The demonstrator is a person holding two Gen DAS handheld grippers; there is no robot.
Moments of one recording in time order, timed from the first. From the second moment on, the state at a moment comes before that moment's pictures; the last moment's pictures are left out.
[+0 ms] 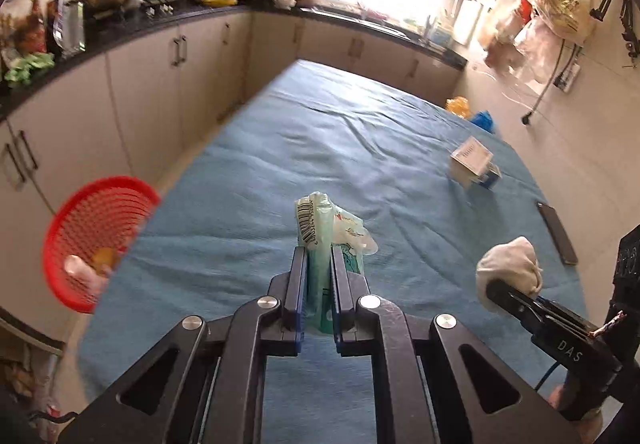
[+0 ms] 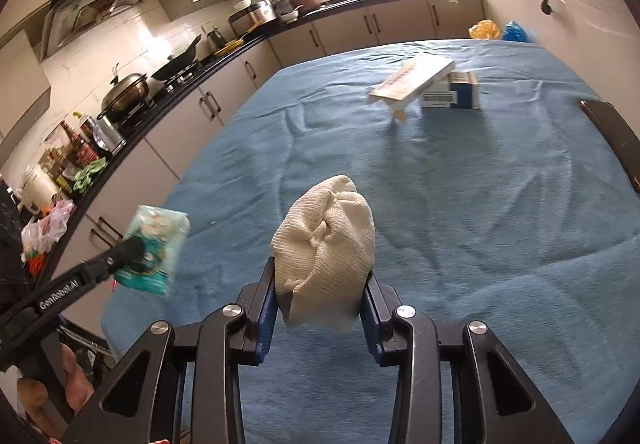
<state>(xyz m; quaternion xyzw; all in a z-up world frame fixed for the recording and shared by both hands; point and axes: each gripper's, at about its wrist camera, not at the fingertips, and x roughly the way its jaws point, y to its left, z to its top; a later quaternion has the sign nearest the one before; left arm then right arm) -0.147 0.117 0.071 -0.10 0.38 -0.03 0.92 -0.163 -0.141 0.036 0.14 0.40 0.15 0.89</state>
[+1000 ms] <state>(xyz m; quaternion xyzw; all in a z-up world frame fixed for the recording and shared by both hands) -0.185 0.270 0.071 -0.09 0.35 0.20 0.91 -0.160 0.008 0.046 0.05 0.41 0.27 0.87</state>
